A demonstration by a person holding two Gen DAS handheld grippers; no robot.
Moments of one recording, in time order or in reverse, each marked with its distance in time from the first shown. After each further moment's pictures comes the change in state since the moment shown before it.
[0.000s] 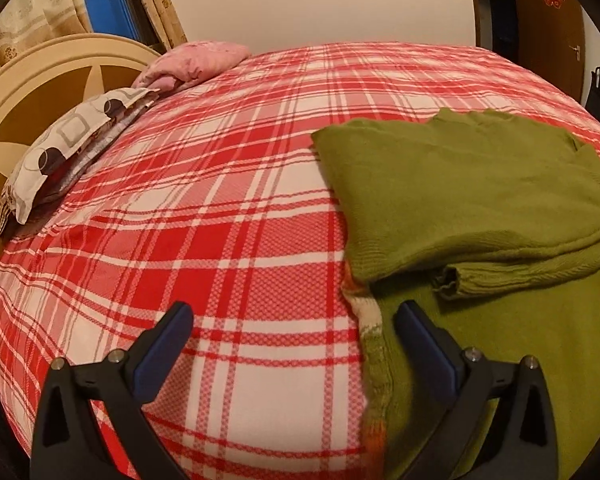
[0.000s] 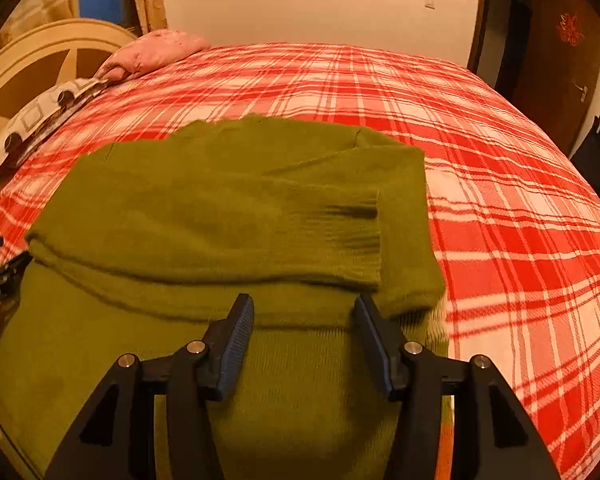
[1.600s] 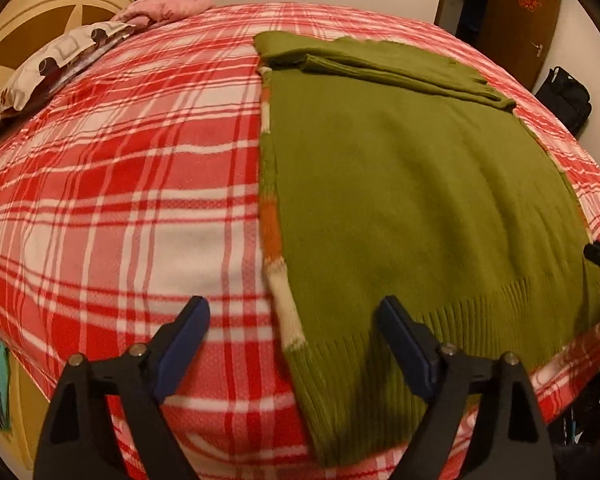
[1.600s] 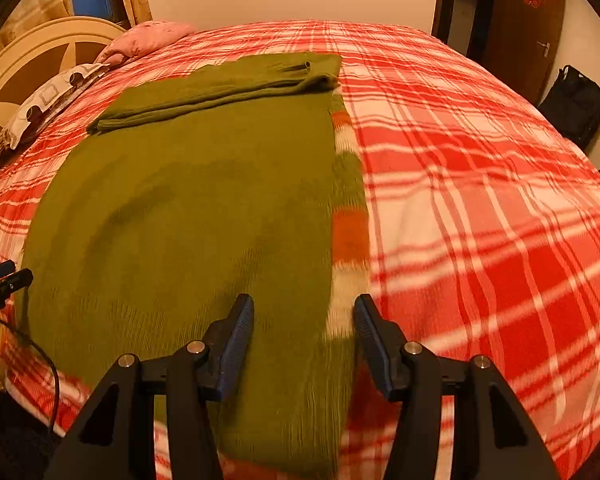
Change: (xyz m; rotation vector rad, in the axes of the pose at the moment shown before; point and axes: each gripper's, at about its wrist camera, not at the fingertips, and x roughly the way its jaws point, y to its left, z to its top) left arm -0.134 -0.005 -0.165 -0.038 0.166 -0.256; right arm -0.150 -0.006 -0.196 0.110 0.075 -0.038
